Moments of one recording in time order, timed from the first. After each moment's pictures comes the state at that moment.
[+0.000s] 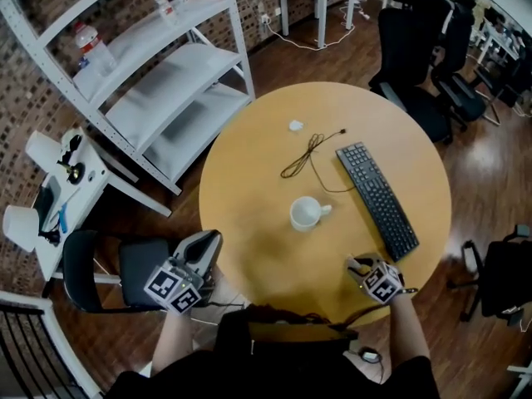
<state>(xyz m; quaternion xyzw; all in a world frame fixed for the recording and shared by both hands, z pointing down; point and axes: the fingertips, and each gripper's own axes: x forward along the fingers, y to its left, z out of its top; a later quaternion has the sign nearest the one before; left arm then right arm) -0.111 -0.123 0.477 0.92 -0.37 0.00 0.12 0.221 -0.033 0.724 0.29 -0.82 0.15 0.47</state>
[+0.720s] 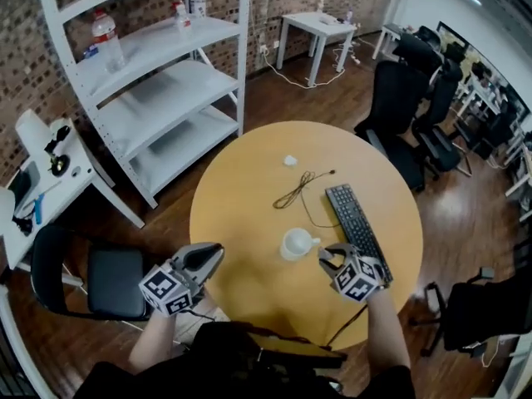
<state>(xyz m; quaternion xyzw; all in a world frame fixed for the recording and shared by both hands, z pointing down) -0.108 -0.135 0.483 0.95 -0.30 0.00 0.11 0.153 -0.140 0.594 0.29 -0.81 -0.03 0.50</state>
